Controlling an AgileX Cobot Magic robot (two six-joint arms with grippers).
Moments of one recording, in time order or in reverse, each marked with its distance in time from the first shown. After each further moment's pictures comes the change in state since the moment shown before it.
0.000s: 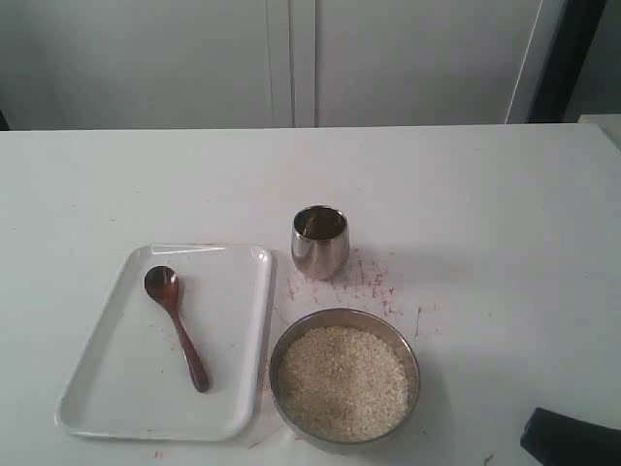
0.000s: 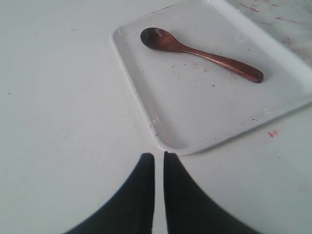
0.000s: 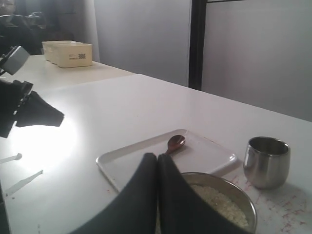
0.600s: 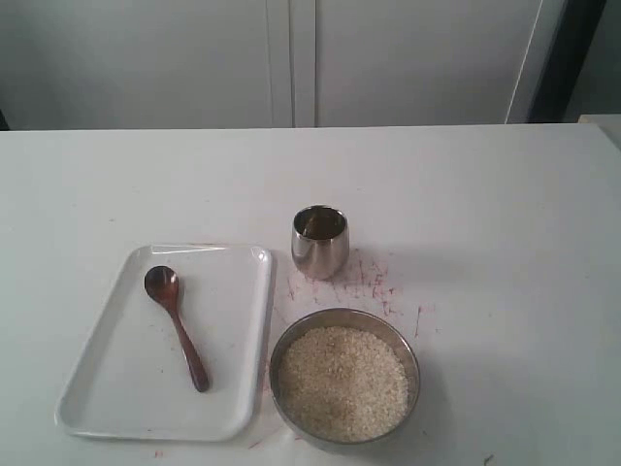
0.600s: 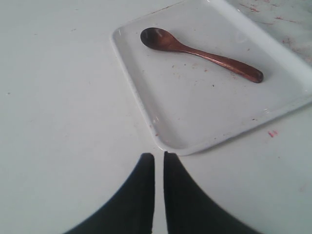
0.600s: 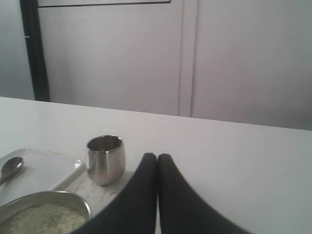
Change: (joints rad) left arm 0.000 0.000 0.000 0.000 0.000 0.000; right arm -0.585 0.000 0.000 0.000 0.000 0.000
